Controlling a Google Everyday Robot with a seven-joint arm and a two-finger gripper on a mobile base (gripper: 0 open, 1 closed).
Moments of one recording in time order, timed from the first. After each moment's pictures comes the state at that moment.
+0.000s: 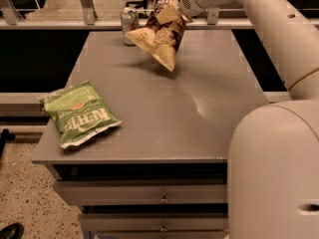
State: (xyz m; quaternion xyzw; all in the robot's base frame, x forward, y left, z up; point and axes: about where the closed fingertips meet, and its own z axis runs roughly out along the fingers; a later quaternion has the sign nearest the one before) arm 0.819 -0.064 0.971 -0.35 0.81 0.13 0.45
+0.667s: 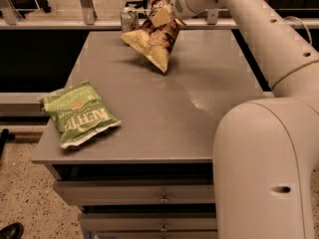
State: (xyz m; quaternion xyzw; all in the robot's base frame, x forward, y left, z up) arm 0.841 -0.046 0.952 -0.33 0.82 0.15 0.45
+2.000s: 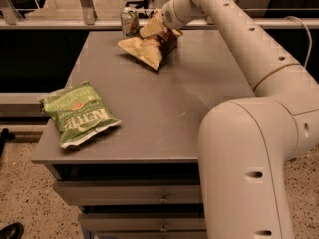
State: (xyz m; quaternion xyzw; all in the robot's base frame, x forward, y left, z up) arm 0.865 -0.024 0.910 -0.33 0.83 0.15 0.43
